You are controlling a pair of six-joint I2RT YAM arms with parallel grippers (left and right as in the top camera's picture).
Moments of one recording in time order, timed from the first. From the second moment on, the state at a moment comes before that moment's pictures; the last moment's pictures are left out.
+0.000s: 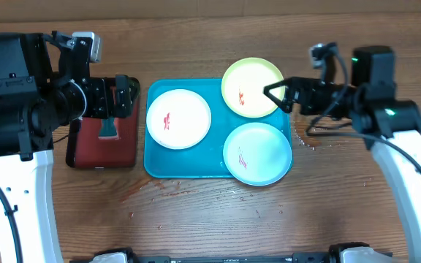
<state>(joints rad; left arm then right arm) 0.10 1.39 1.79 -1.29 0.39 0.06 0.12 1.40 1.28 -0.67 -0.75 0.30</state>
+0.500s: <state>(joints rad) 0.10 1.47 1.79 -1.32 0.12 0.00 0.49 1.85 1.58 -0.78 -0.25 0.50</state>
